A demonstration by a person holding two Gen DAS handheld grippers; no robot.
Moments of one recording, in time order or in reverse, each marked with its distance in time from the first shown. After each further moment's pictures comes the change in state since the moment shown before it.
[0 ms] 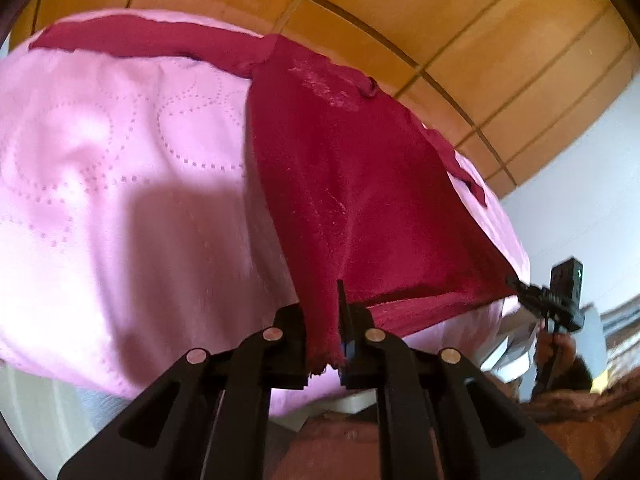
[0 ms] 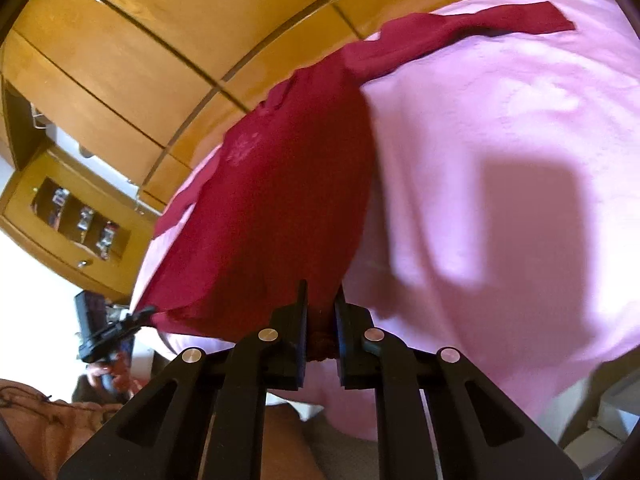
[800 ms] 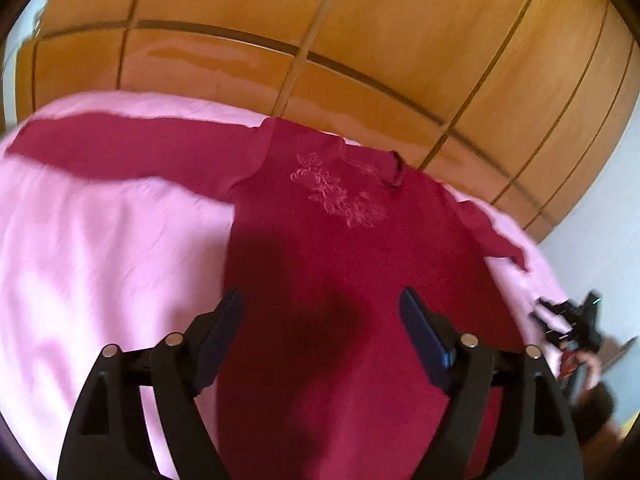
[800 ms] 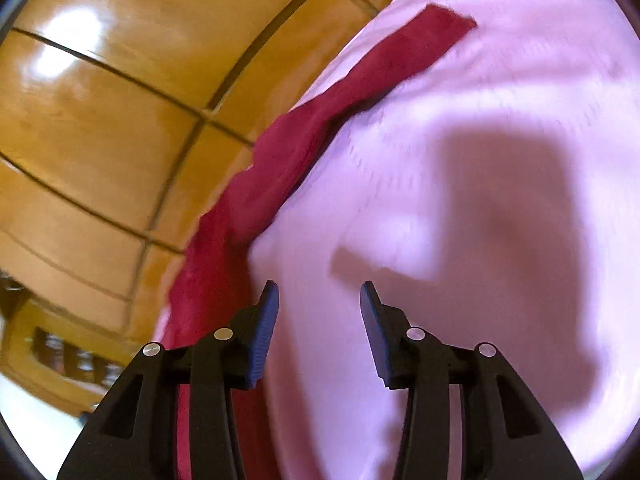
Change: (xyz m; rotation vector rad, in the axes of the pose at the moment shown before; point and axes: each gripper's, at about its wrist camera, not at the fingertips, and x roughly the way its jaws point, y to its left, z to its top) left arm 0.056 -0.024 0.129 0.052 -0.212 0.192; right arm 0.007 -0.111 0.110 0.357 -0.283 -0.101
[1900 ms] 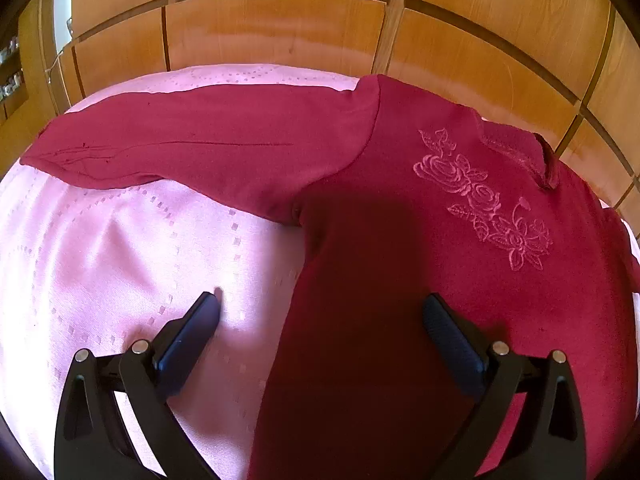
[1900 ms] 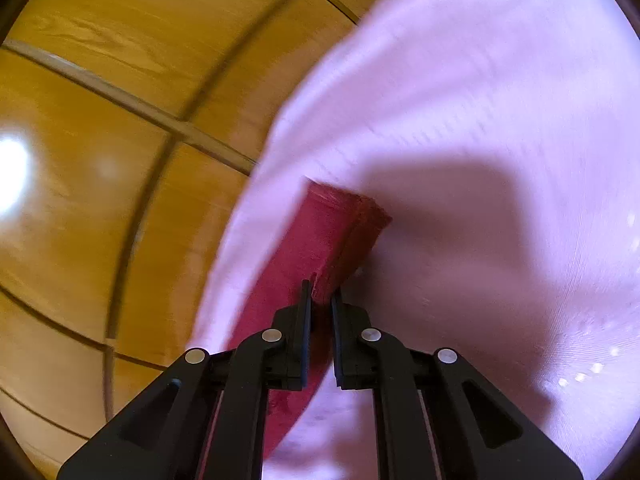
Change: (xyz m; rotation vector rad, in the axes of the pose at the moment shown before) left arm 0.126 0.030 0.025 -0.050 0.069 0.381; right arm 0.056 -0.074 0.181 0.317 -0.400 -0.156
